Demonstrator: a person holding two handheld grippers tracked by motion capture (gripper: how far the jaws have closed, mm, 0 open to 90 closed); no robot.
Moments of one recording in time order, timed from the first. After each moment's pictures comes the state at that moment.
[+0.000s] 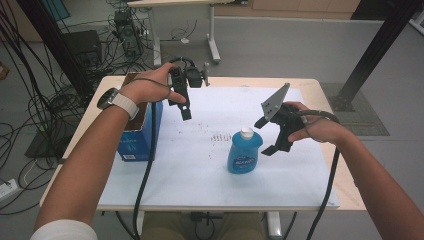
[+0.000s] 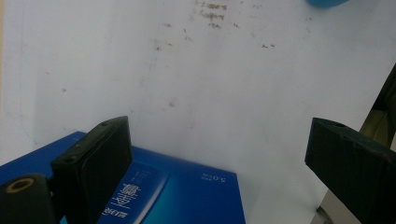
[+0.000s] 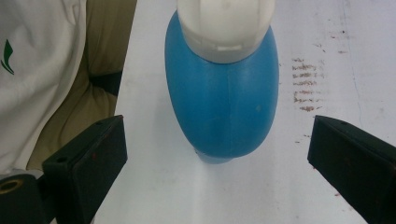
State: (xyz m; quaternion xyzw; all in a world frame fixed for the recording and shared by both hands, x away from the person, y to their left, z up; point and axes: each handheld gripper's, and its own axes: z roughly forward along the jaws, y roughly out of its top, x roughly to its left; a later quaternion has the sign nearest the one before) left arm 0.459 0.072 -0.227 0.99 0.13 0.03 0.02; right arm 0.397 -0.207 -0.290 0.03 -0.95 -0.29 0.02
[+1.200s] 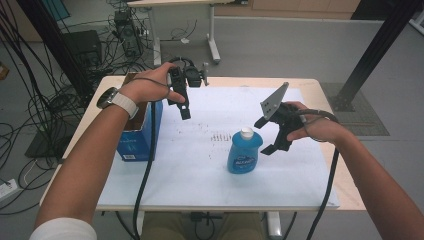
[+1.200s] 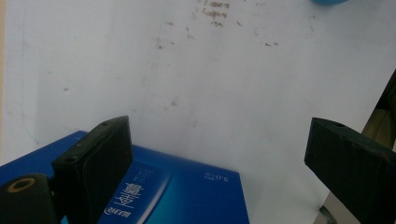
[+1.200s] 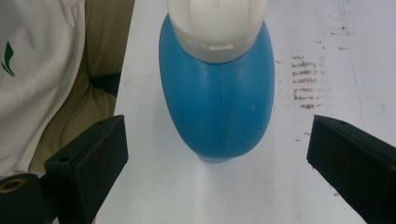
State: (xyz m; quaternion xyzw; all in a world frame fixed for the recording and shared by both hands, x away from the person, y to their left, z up) left arm 0.462 0.074 -0.227 0.99 0.13 0.03 0.02; right arm 0.398 -0.206 -0.291 0.02 -0.96 -0.29 0.03
